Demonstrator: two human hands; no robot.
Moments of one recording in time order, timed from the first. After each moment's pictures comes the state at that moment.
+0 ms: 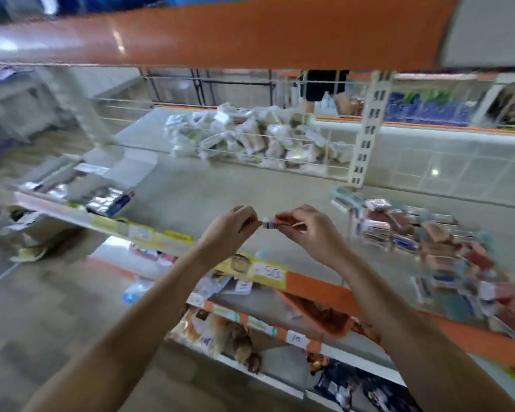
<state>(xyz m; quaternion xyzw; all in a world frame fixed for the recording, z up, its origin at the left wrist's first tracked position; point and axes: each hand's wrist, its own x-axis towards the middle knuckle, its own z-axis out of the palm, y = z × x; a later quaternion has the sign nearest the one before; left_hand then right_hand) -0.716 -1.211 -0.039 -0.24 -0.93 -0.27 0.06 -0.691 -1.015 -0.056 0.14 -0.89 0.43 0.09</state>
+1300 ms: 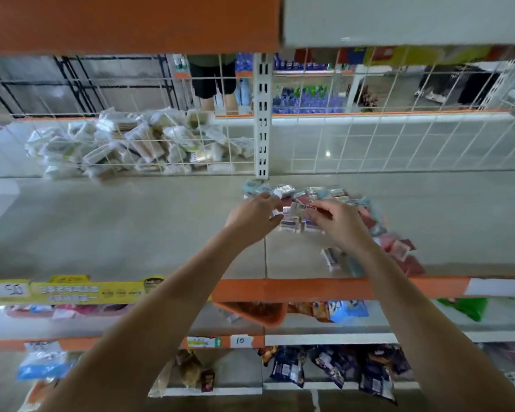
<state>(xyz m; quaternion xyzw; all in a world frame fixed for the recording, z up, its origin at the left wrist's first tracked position) -0.738 -1.025 -0.060 -0.43 -0.88 -0.20 0.00 -0.622 -0.870 -0.054 -0.13 -0.92 0.33 0.17</state>
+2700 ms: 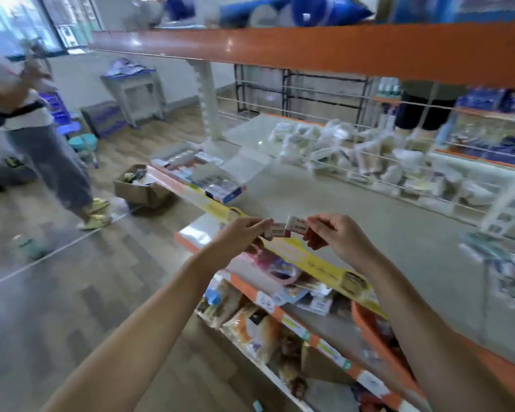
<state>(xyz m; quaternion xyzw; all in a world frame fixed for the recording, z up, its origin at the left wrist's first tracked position) -0.691 -1.374 -0.021 0.04 -0.81 -0.58 -0.07 -0.717 -1.166 -0.028 0.18 -0.80 0.58 -0.07</state>
